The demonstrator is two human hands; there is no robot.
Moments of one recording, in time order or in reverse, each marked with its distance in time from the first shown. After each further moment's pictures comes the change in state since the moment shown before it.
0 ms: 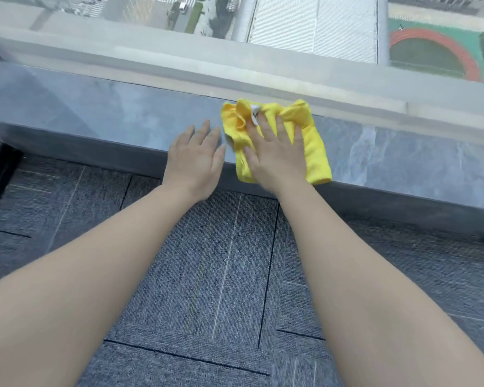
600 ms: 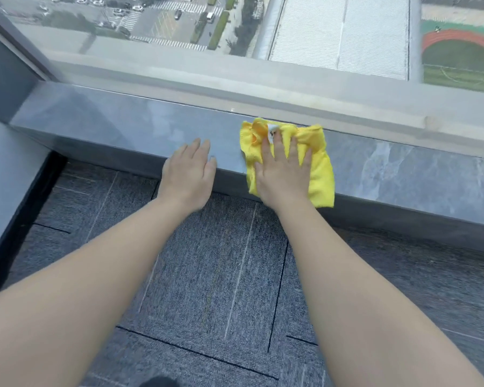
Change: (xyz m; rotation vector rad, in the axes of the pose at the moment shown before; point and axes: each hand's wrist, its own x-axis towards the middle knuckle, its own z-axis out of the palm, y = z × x) left_hand -0.019 -0.015 -0.028 -0.001 -0.009 -0.163; right_hand -0.010 -0.019 -0.001 0.044 -0.066 0.091
